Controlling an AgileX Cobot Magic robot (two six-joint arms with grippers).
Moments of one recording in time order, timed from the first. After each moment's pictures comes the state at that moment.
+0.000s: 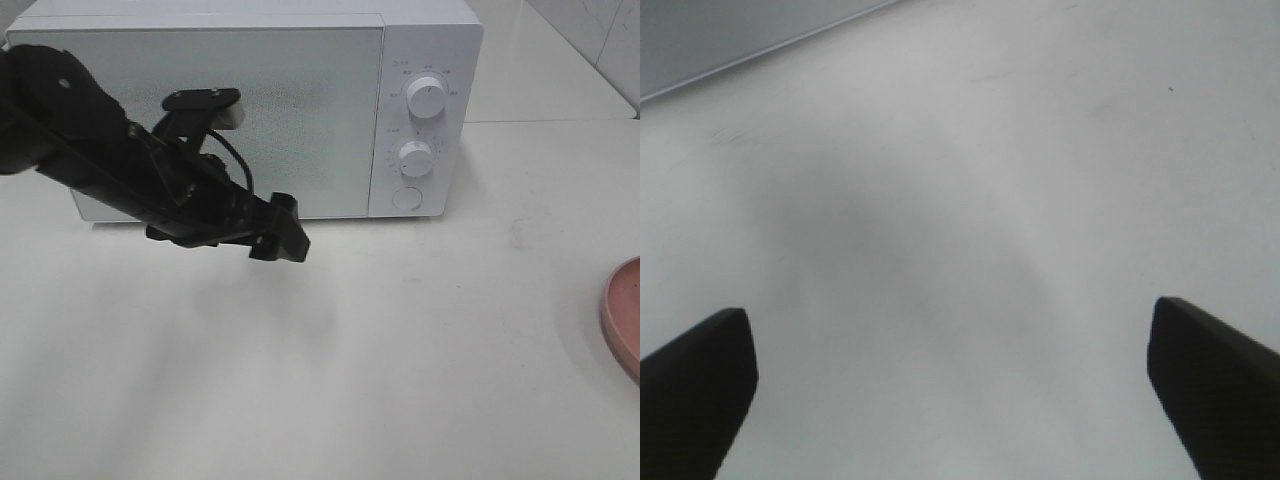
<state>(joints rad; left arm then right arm) -0.57 1.79 -1.01 -0.74 0.35 0.53 0.09 0.00 -0.51 -0.06 1.04 0.11</state>
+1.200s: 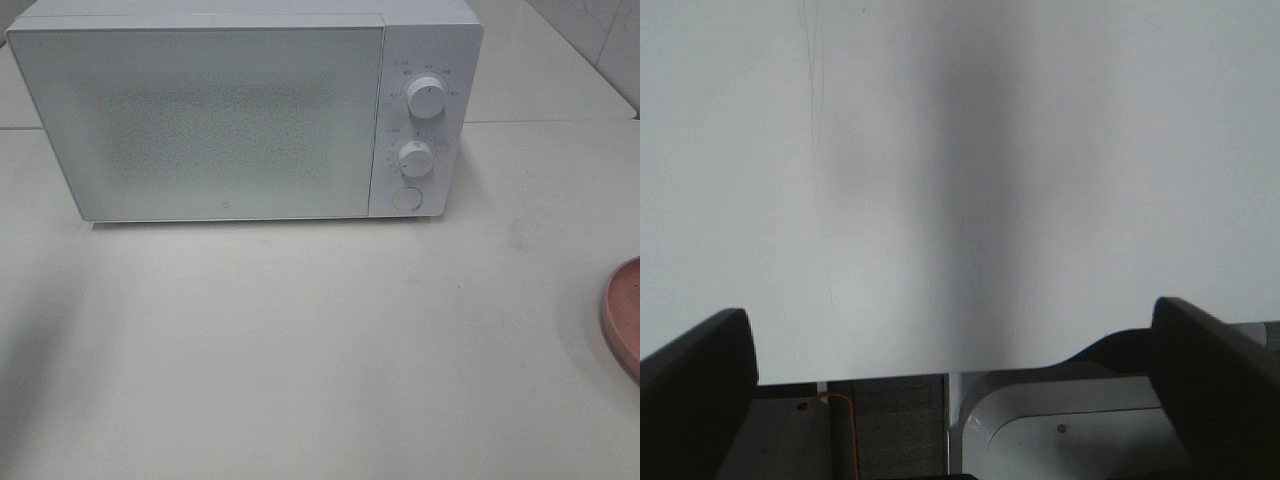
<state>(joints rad) -0.02 1.25 -0.92 -0.11 1.14 0.04 0.09 0.00 -0.51 -0.06 1.04 0.11</state>
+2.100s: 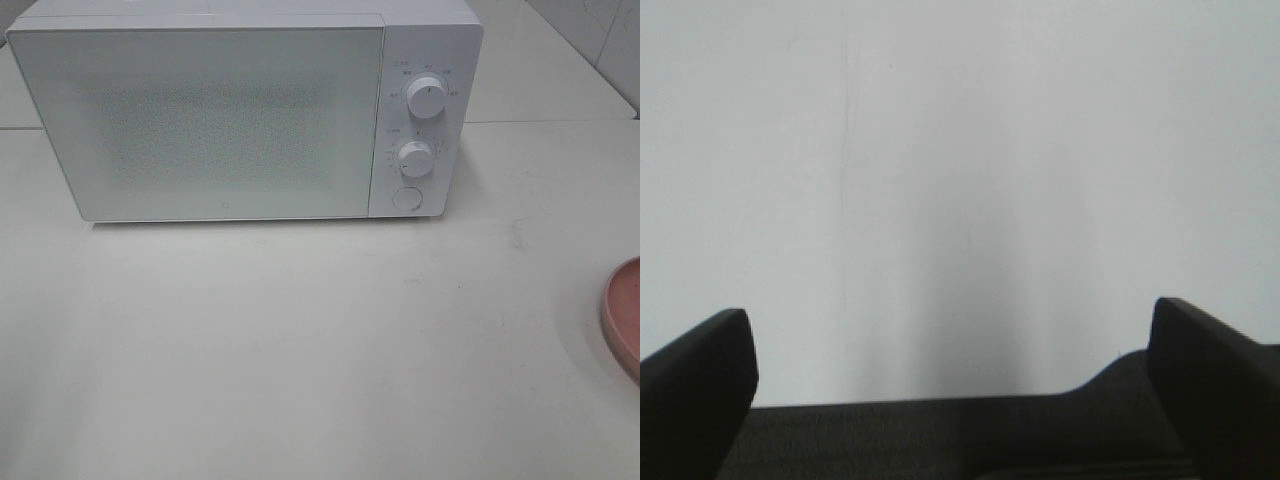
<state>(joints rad) -0.02 0.41 -0.50 -0.09 1.05 0.03 0.09 0.00 -0.51 -0.06 1.04 0.11</state>
